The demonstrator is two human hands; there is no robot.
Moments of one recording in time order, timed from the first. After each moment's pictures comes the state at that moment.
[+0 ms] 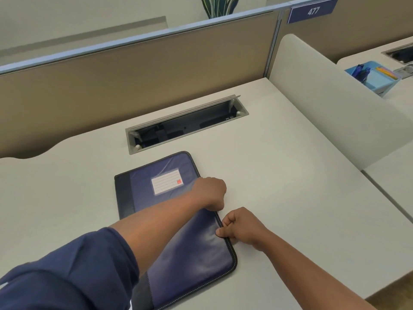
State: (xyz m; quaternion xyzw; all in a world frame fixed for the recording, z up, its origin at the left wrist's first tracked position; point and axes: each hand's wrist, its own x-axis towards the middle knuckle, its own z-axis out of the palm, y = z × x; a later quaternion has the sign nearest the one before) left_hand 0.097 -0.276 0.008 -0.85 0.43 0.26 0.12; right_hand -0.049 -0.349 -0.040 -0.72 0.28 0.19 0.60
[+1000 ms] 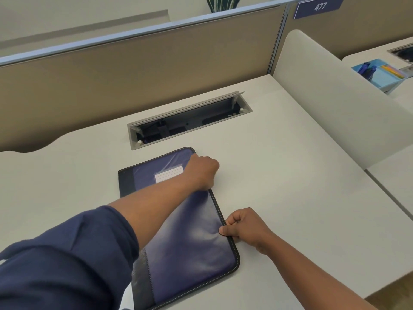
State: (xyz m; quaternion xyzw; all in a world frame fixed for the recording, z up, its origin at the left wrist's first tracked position) left_hand 0.143 -0.265 0.014 -0.86 0.48 0.09 0.13; right_hand -0.059 -0.343 -0.044 -0.70 0.29 0.15 0.63
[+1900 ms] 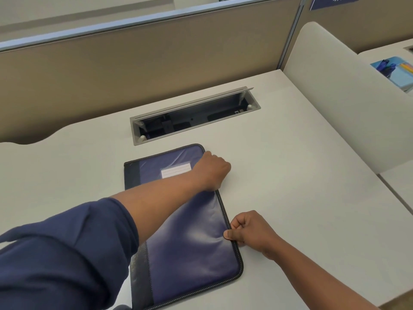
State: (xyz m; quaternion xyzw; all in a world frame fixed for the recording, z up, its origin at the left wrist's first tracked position) left_hand 0.154 -0.272 -0.001 -0.82 0.55 0.08 0.15; right_hand -0.056 -0.344 -0.048 -0.71 0.28 0.18 0.62
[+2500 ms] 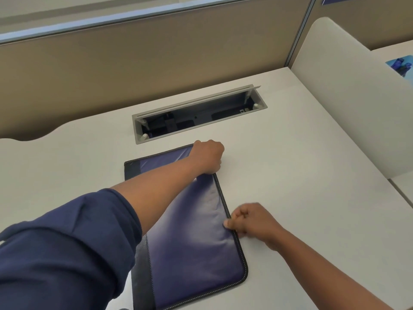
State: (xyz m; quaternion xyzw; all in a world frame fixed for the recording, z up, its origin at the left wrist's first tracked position) left_hand 0.202 -0.278 -0.001 -0.90 0.42 0.13 0.04; right_hand -0.025 -0.353 -0.032 -0.71 0.28 0.20 0.61
